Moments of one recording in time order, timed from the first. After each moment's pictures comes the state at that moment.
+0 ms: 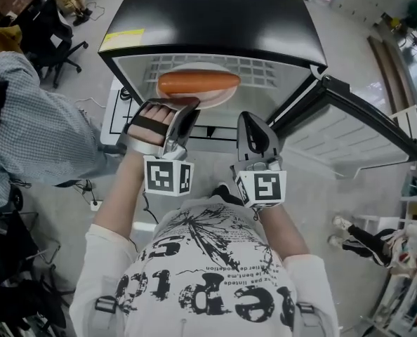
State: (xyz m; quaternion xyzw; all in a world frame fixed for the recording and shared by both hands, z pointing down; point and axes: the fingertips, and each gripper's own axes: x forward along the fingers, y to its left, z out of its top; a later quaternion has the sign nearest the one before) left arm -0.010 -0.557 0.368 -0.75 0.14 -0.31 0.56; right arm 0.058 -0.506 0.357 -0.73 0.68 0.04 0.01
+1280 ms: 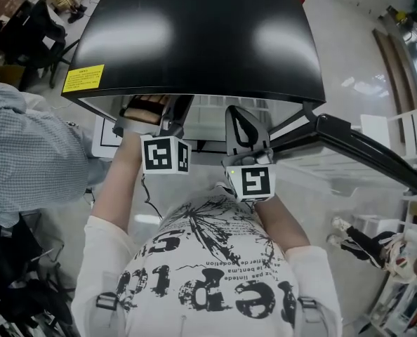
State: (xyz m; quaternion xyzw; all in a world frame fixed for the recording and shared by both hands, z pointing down) left arm 0.065 -0.647 0.388 -0.76 0.13 -0.36 0.53; right arm 0.104 -0.579 0.366 -0.71 0.71 0.05 0.00
